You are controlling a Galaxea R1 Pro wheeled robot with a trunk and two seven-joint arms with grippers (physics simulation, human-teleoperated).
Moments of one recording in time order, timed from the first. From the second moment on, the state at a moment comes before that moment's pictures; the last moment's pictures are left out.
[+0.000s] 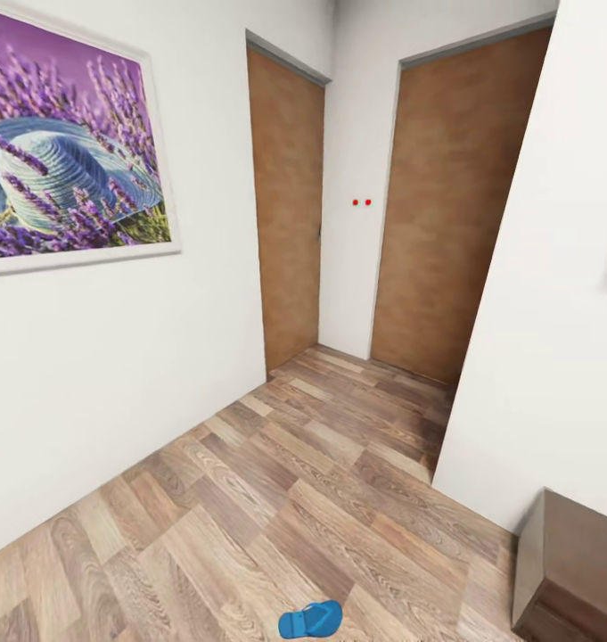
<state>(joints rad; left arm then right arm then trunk) -0.01 -0.05 0.00 -0.62 0.00 -0.02 0.00 -0.02 -0.01 -0.03 -0.44 0.00 -0.03 0.00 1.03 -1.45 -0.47</state>
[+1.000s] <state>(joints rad) -0.01 -0.05 0.00 -0.62 0.00 -0.02 0.00 -0.02 -0.01 -0.03 -0.44 0.00 -0.03 0.00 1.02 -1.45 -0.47</state>
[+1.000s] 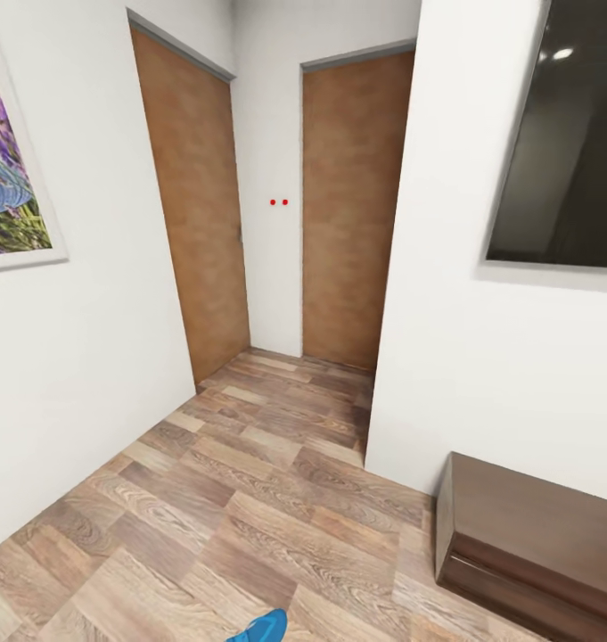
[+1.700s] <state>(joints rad) -0.01 -0.05 0.00 -0.62 0.00 -0.02 0.00 -0.02 -0.01 -0.03 -0.43 0.00 -0.03 0.00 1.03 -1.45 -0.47</state>
